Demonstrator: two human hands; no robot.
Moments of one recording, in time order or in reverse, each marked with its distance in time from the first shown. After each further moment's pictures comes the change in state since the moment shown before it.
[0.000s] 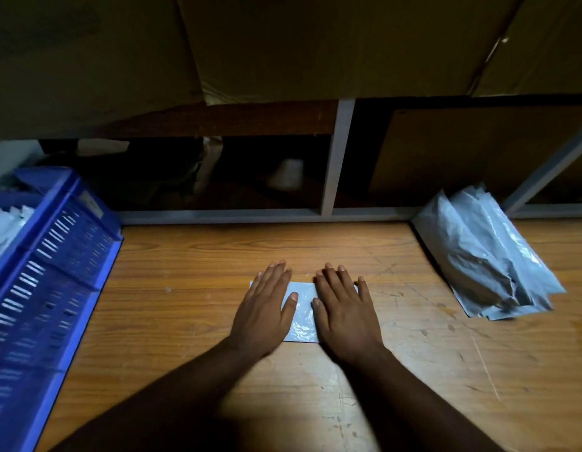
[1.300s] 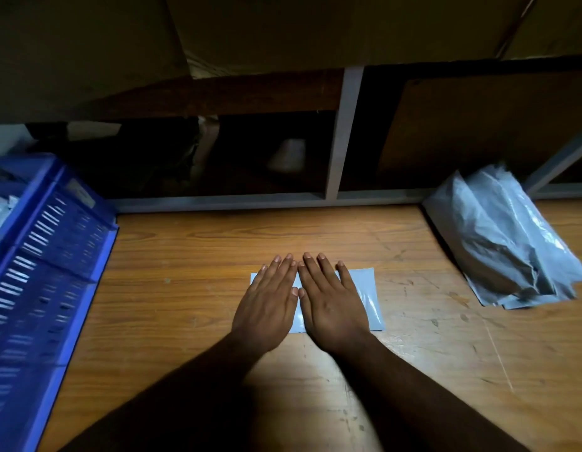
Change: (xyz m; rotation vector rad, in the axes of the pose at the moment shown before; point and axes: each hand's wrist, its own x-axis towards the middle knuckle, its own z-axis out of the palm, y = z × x) left_hand -0.003 -0.006 0.012 0.095 -0.025 0.060; right_hand 0.014 -0.021 0.024 -0.028 0.042 -0.156
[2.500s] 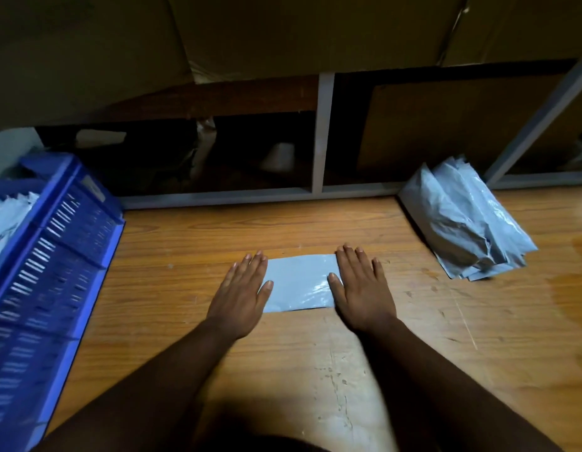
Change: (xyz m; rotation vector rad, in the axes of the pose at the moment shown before) left_hand -0.040 -0.027 -0.007 0.047 -0.128 -0.082; right_hand -0.055 0.059 -0.017 0.103 -0.019 0.236
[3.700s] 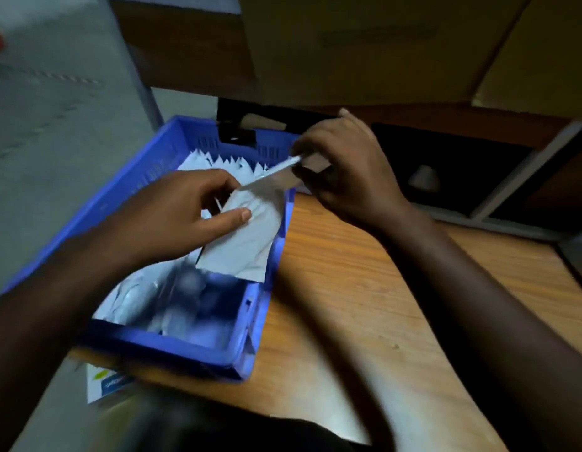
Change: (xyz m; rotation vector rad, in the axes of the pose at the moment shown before) left_hand -0.237 -0.262 -0.335 -0.307 0.309 -0.046; right_hand 0.063 -0.474 -0.138 0.180 0.496 -0.931
